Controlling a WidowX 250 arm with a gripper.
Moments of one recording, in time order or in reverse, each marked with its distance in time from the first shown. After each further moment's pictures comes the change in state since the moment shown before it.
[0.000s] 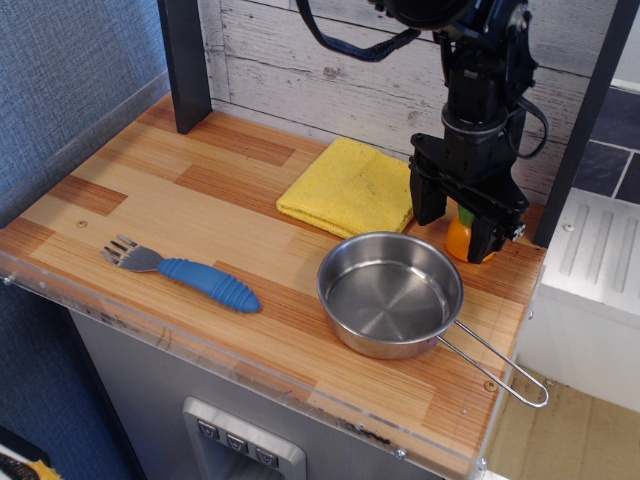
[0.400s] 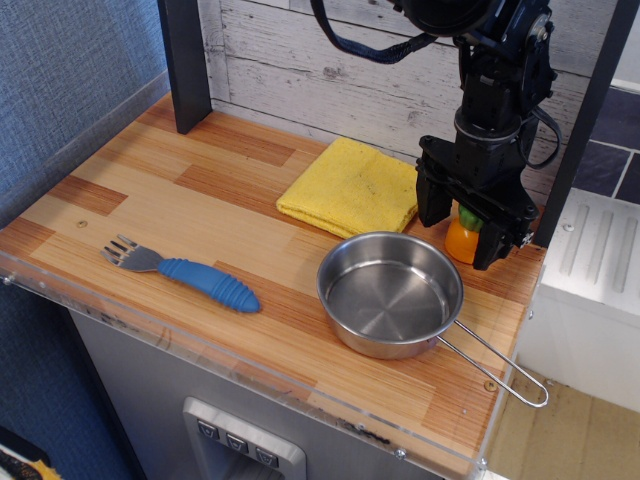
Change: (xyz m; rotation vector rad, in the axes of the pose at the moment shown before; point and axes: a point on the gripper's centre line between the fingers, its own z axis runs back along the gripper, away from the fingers) arm -0.001 -0.001 0.000 0.034 0.013 0.008
